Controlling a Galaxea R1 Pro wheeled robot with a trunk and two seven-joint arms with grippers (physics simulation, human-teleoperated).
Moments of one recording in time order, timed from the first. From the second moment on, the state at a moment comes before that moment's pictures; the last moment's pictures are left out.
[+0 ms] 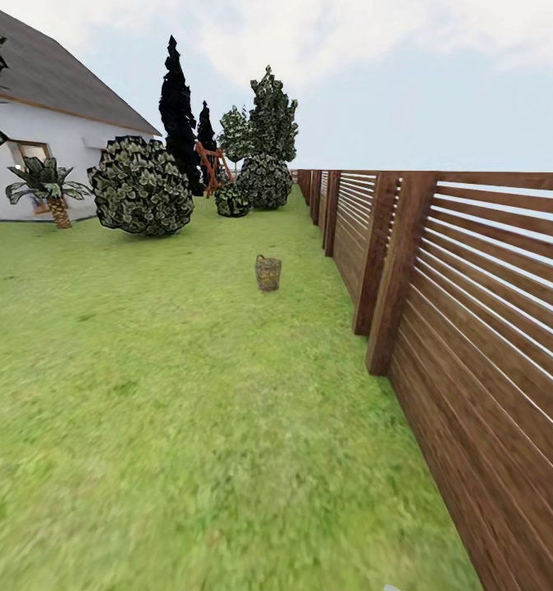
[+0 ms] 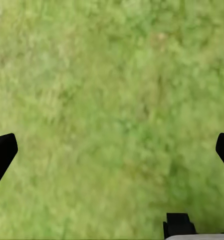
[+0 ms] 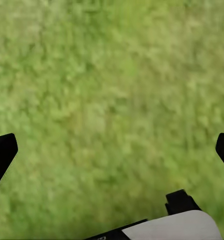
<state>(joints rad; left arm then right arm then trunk) -0.28 0.09 -0.10 -0.12 -0.04 -0.29 0.13 -0.28 0.10 -0.16 -0.32 -0.19 -0.04 -0.11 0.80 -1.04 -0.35</state>
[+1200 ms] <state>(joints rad) -0.28 0.09 -0.10 -0.12 -0.04 -0.29 0.13 -0.28 0.10 -0.16 -0.32 -0.19 -0.04 -0.11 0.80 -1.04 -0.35</state>
